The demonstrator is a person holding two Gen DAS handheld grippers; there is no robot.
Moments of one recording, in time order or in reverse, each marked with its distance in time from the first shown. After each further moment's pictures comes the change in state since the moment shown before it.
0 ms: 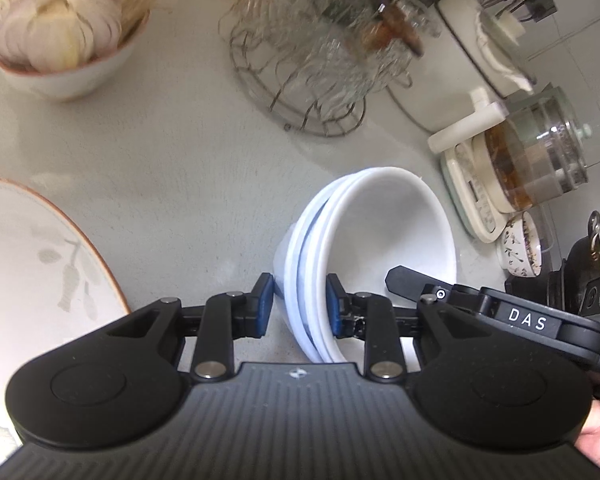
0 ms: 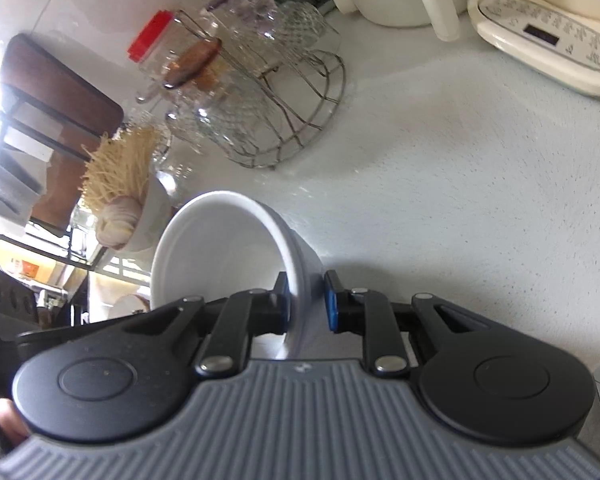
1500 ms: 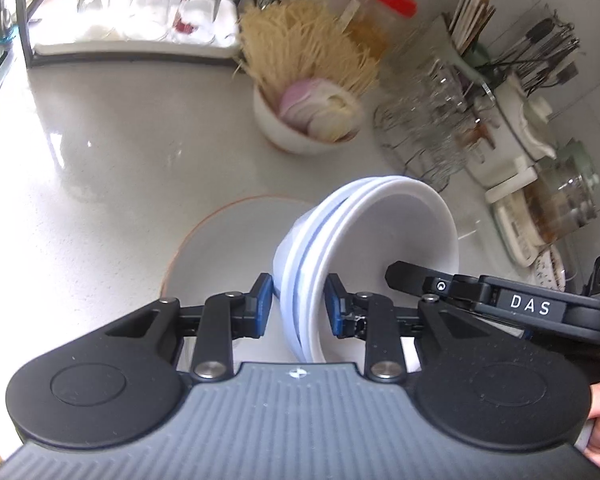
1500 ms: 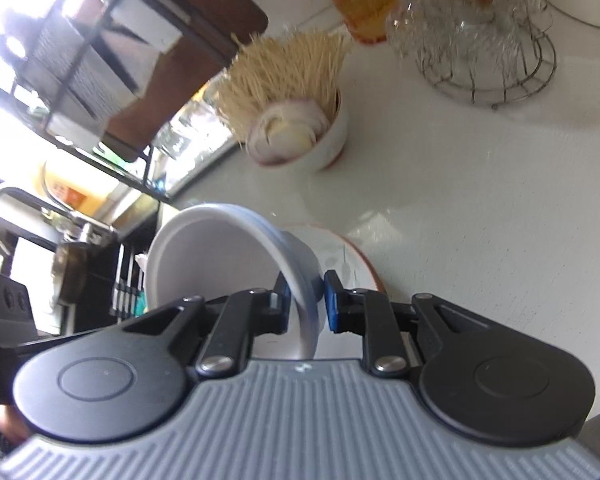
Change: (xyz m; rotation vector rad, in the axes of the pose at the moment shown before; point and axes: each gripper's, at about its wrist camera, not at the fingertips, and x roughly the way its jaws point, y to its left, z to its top) left arm -0.149 0.135 -0.033 -0.062 -0.129 0.111; right arm 0.056 0.164 -0.066 -0.184 0.087 0.081
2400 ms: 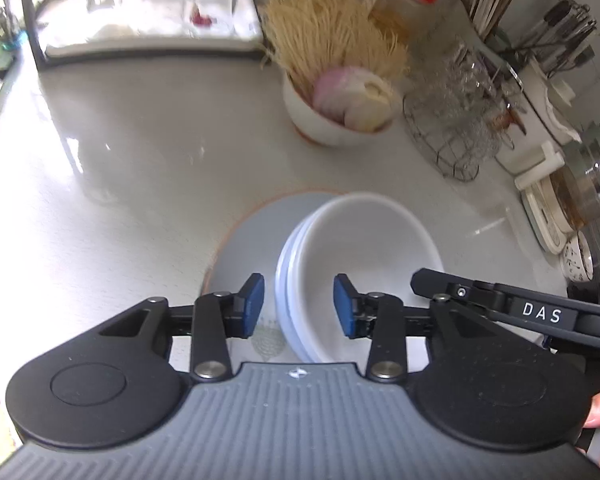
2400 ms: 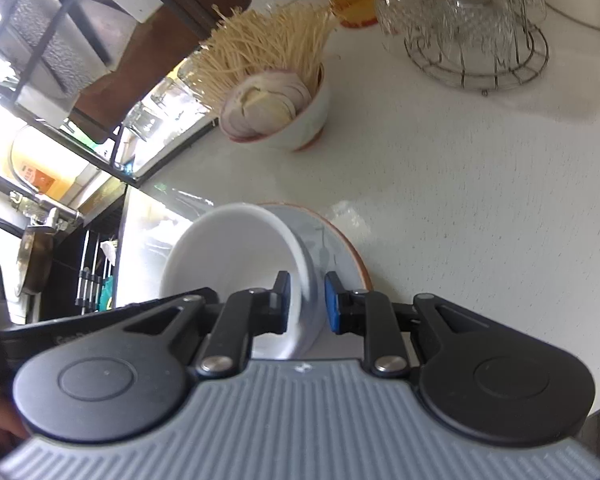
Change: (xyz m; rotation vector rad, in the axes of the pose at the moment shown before) left arm 0.007 0.010 0.001 0.048 -0.012 0.076; right arm 0.008 0.004 -0.007 -0.019 -0.007 -0.076
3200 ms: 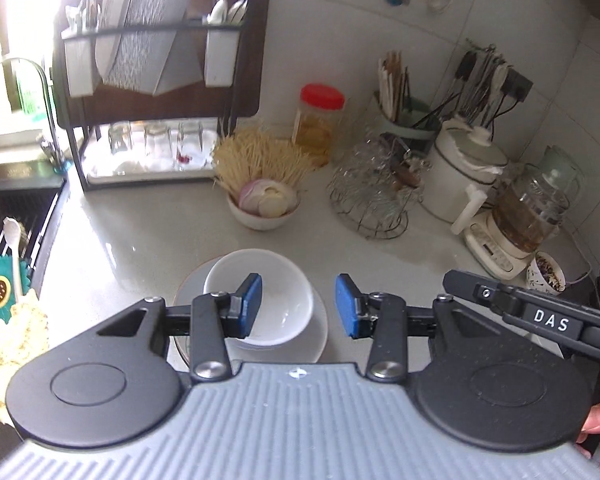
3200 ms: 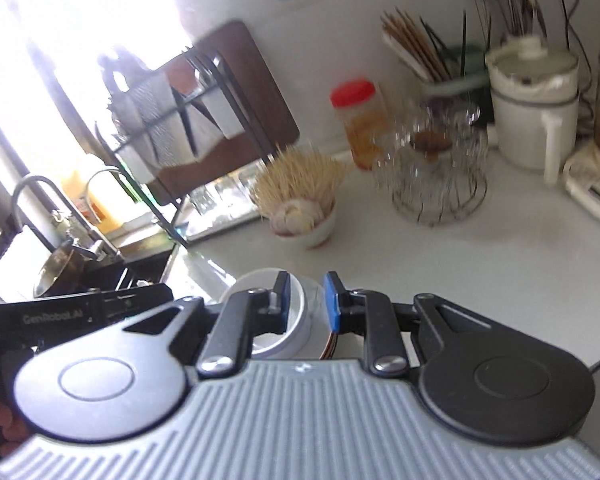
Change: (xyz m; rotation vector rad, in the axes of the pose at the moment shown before) left arm -0.168 -0.143 -0.086 0.137 -0.345 0.102; right arm -0.191 -0.007 -0.052 -0.213 -0.377 0.042
